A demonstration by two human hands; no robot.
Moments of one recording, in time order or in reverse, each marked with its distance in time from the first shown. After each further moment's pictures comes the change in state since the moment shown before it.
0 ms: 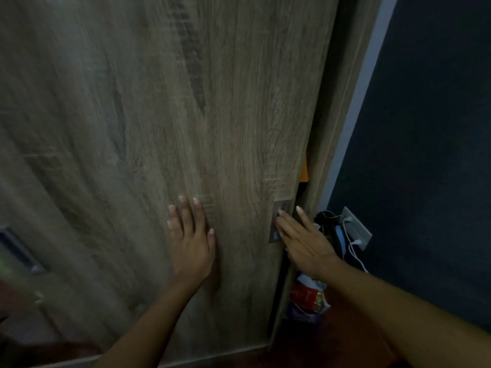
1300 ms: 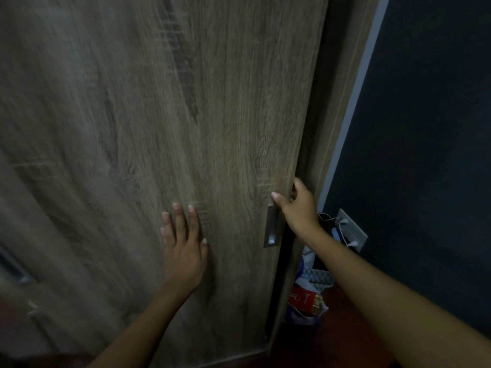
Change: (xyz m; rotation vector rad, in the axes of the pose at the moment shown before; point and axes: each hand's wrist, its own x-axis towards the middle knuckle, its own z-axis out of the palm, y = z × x) left_hand 0.004 -0.018 -0.007 0.007 -0.031 0.040; right_hand 0.070 0.011 -0.072 1.475 0.335 0.867
